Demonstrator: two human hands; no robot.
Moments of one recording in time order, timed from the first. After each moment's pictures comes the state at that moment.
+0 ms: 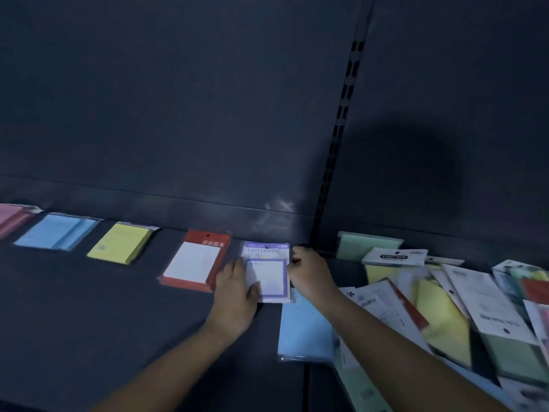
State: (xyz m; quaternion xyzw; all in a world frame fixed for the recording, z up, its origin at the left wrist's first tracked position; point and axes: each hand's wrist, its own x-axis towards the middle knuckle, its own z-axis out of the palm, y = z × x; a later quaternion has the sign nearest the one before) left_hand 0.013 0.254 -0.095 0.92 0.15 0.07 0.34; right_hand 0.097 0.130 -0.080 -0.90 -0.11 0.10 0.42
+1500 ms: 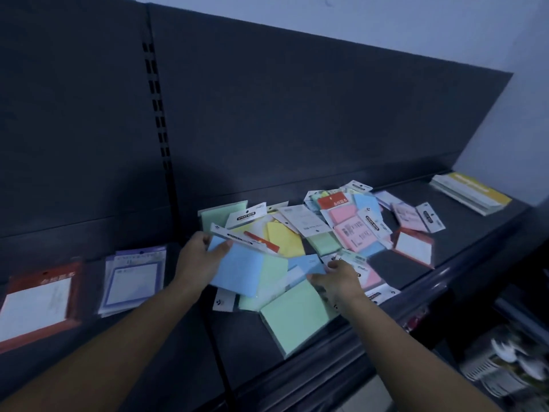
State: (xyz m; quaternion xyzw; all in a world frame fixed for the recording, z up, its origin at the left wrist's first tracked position) left_hand 0.041 0.149 -0.064 0.78 0.00 -0.04 0.62; right_hand -0.052 -0.070 -0.059 -0.76 0.38 -0.04 0.53
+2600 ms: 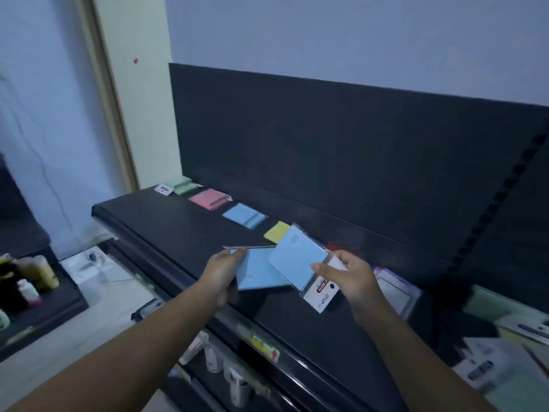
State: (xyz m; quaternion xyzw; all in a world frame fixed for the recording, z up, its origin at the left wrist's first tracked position) left_hand -0.178 0.401 -0.011 0.50 0.38 0.22 0.74; right_hand -0.056 0.231 -0.003 -0.68 -0.22 0.24 0.66
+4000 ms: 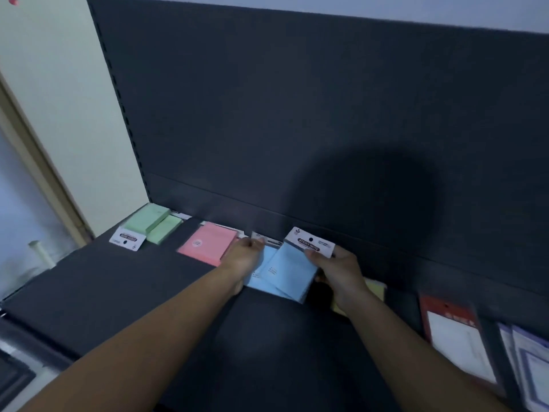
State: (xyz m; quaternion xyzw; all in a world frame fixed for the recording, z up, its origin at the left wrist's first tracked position) left_hand -0.012 0.690 -0.060 0.69 0.35 0.10 0.63; right_hand 0.048 0.538 -0.054 -0.70 -0.01 0.20 0.69
